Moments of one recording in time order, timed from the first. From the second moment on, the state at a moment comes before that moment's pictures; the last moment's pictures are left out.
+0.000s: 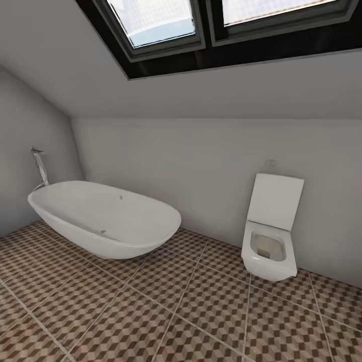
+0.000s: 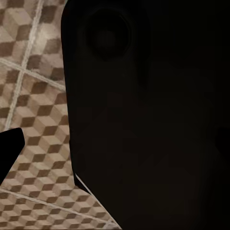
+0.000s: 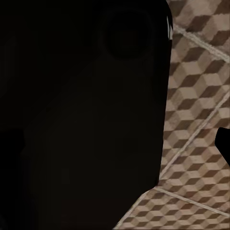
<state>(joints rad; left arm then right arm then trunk) 0.00 0.00 0.00 0.00 0.00 0.00 0.00 0.00 0.00 0.00 0.00 0.00 0.00 0.00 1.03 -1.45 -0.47</state>
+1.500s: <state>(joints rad) 0.00 0.00 0.00 -0.03 0.00 0.00 0.00 0.00 0.00 -0.01 0.00 -0.01 -0.02 0.00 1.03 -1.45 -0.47</state>
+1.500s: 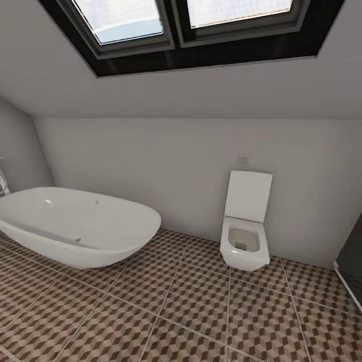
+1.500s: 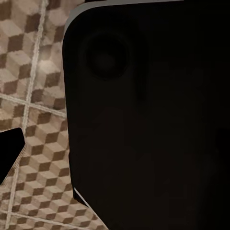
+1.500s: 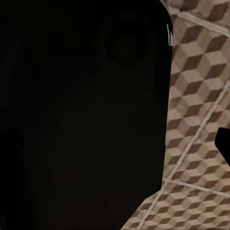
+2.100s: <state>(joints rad) 0.00 0.00 0.00 -0.03 0.00 0.00 0.00 0.00 0.00 -0.01 0.00 -0.01 -0.02 0.00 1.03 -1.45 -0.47</state>
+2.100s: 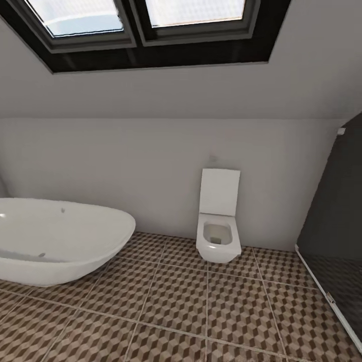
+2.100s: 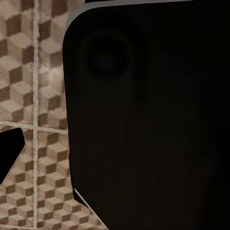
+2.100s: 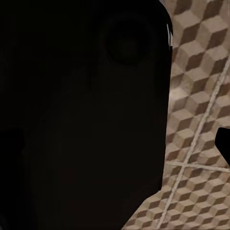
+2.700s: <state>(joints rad) 0.00 0.00 0.00 -0.03 0.00 0.00 0.00 0.00 0.00 0.00 0.00 0.00 -0.02 0.00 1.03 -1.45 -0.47</state>
